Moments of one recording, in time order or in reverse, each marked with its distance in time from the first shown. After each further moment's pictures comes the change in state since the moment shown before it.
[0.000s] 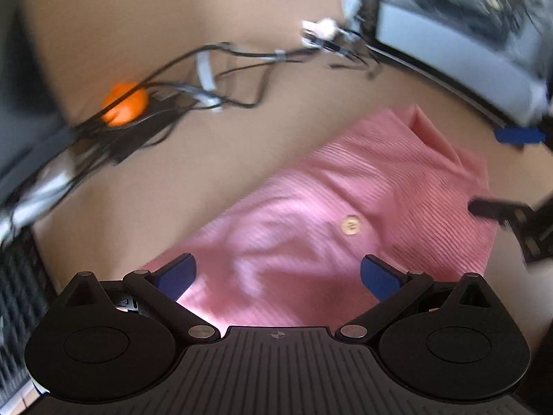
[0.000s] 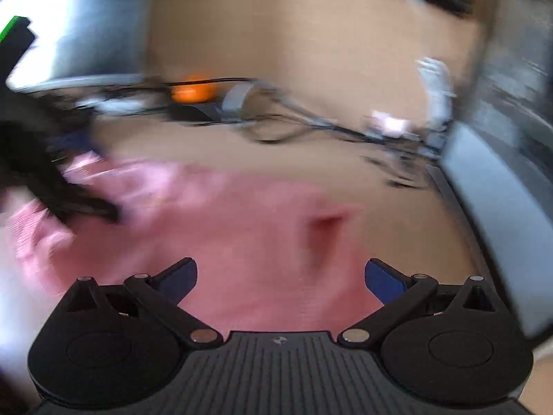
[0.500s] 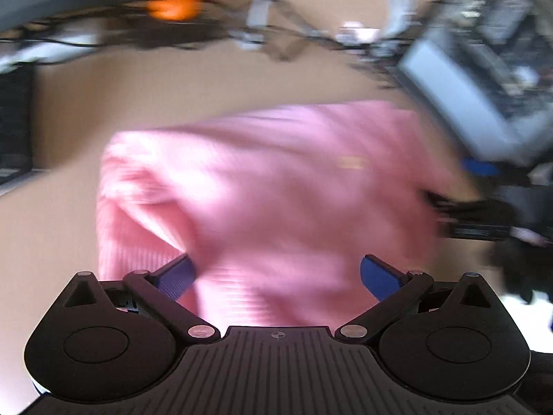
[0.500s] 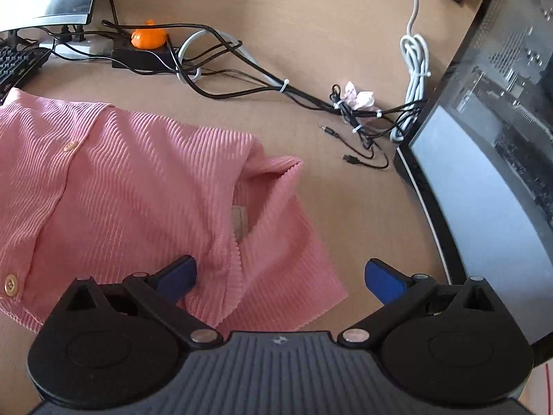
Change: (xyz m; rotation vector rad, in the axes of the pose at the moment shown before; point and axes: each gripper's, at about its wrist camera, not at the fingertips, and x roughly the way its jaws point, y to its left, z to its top) left arm -0.010 0.011 -0.055 -0.359 0.024 -0.228; right arm 0.039 -0.017 -0.005 -0.133 0.078 -0.080
